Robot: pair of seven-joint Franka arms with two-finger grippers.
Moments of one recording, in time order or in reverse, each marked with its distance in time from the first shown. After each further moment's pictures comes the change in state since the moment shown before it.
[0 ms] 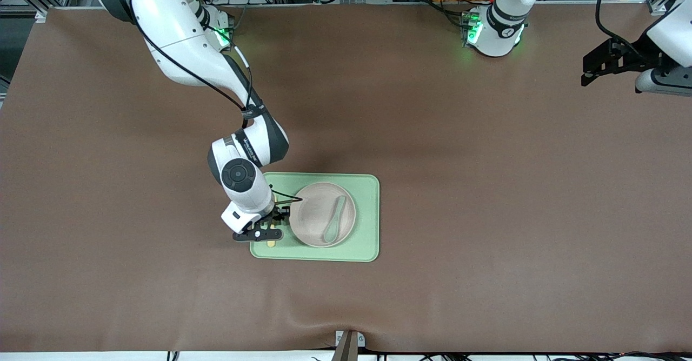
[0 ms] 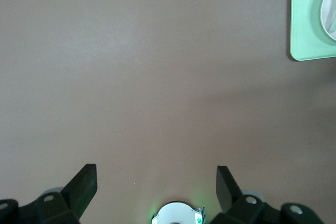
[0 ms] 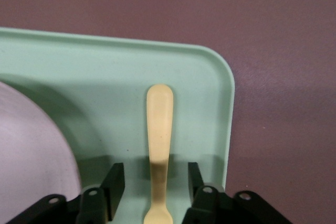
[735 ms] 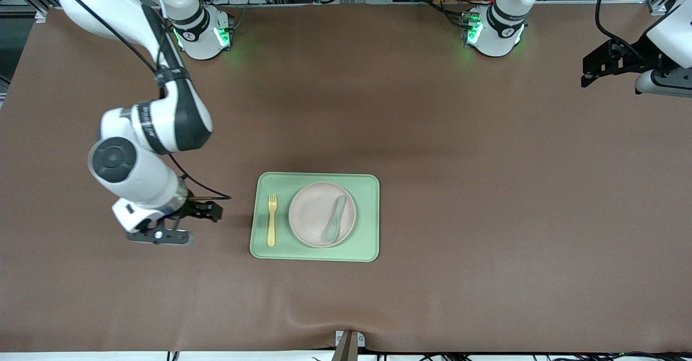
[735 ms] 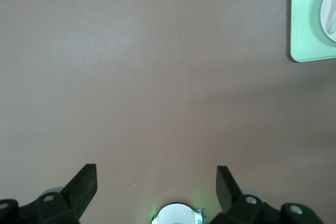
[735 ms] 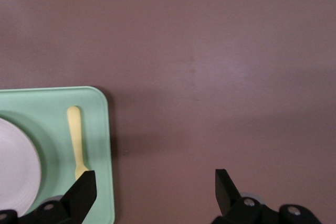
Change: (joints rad) left arm 0.000 0.001 0.000 -0.002 0.000 0.006 0.000; right arm -0.206 -0.306 -0.009 0.002 0.000 -0.346 -0.106
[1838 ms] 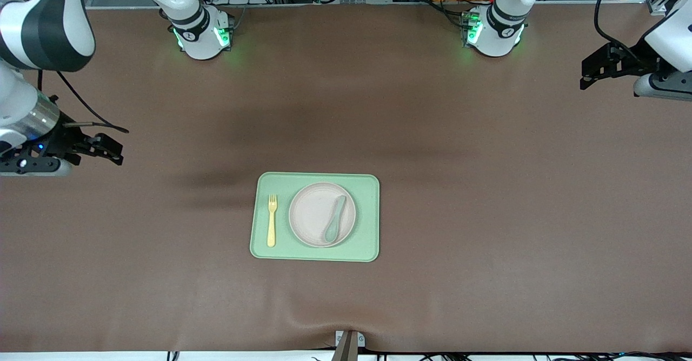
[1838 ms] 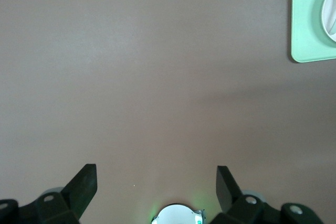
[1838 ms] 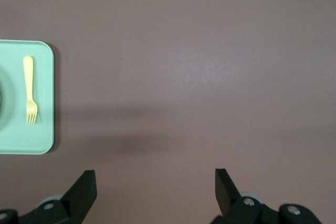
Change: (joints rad) left arm 0.000 0.007 0.000 -0.002 0.000 0.007 0.000; right arm -0.224 -0.474 0.000 -0.358 0.000 -0.080 -0.321
